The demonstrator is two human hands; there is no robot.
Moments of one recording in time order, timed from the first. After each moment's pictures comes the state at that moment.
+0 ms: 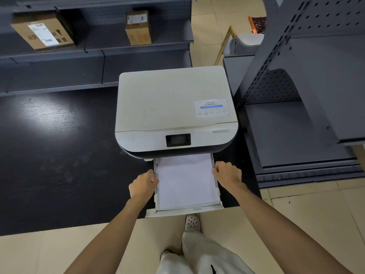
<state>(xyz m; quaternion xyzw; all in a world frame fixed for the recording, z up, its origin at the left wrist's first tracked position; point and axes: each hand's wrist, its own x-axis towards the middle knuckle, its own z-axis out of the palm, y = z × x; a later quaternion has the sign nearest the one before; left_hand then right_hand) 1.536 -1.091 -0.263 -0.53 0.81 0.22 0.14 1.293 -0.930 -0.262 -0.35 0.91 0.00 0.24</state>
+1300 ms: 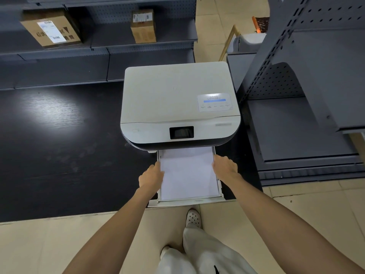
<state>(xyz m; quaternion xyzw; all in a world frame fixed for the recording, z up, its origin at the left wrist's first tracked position) 1.527 -1.079 -0.266 -0.50 0.81 0.24 0.19 1.308 -0.941 -0.266 -0.36 0.89 0.05 0.26</state>
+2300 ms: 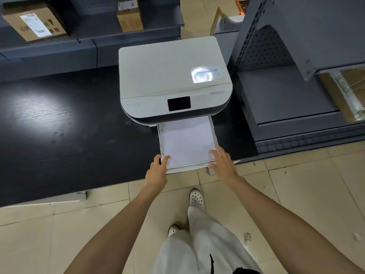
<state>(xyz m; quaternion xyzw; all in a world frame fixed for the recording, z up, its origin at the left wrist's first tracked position) 1.605 -0.999 -0.273 -0.40 0.88 0.22 0.14 1.407 -0.843 -0.274 -0.35 0.89 -0.08 0.28</state>
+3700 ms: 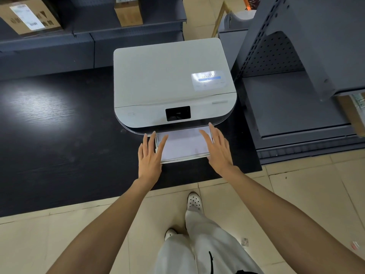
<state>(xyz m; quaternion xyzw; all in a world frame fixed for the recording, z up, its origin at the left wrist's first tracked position) 1.553 -1.063 -0.269 -0.36 0.93 0.07 0.03 1.355 -0.916 -0.260 -0.46 0.88 -0.06 0.13</state>
